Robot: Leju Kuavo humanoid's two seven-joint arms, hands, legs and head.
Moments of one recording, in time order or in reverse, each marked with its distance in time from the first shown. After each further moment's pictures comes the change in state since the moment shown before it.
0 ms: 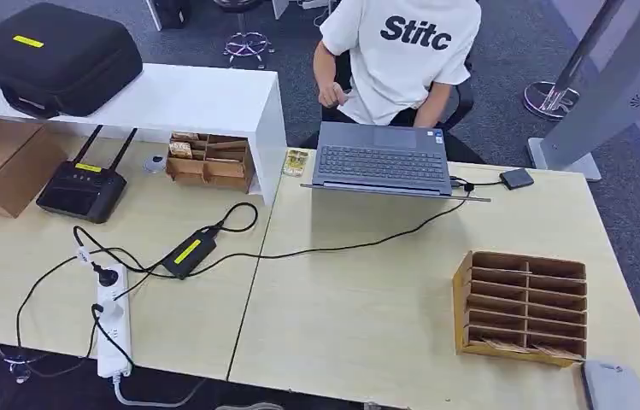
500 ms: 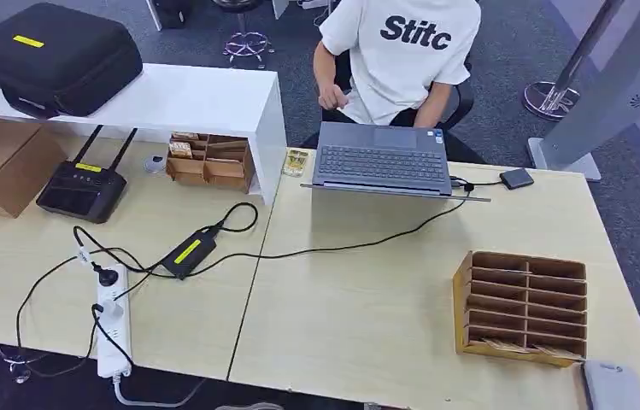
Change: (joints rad) left arm 0.000 0.004 0.000 0.000 0.000 -0.001 0.001; right arm 0.001 0.000 0.014 0.029 0.016 -0.013 0.001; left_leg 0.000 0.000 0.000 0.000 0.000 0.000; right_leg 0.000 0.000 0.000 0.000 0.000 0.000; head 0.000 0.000
